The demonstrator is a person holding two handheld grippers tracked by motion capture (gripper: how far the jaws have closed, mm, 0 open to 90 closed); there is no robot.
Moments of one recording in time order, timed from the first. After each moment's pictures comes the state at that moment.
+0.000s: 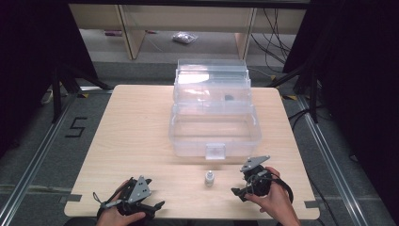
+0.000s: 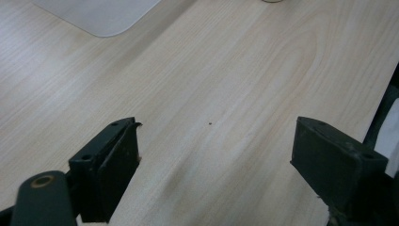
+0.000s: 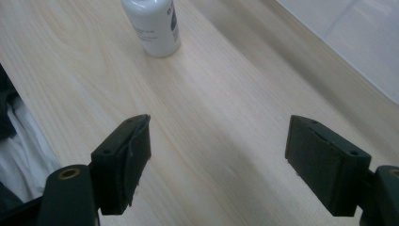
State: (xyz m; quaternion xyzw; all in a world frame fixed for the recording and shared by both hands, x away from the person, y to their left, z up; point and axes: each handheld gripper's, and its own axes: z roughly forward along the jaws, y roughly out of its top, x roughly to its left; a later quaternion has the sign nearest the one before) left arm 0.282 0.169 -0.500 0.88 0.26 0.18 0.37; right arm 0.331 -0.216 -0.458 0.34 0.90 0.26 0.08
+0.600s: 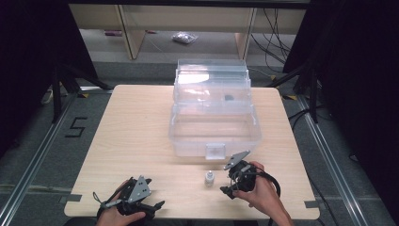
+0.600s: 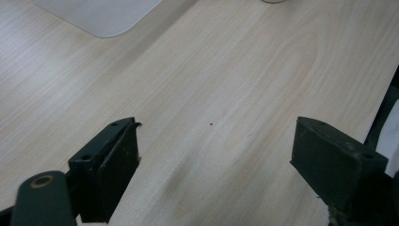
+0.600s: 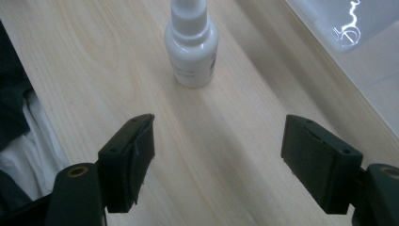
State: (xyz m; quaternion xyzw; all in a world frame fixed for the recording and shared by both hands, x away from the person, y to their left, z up) left arm 0.280 0.169 -0.500 0.87 0.26 0.18 0.37; right arm 0.342 -0.176 -0.448 0.28 0.93 0.22 0.07
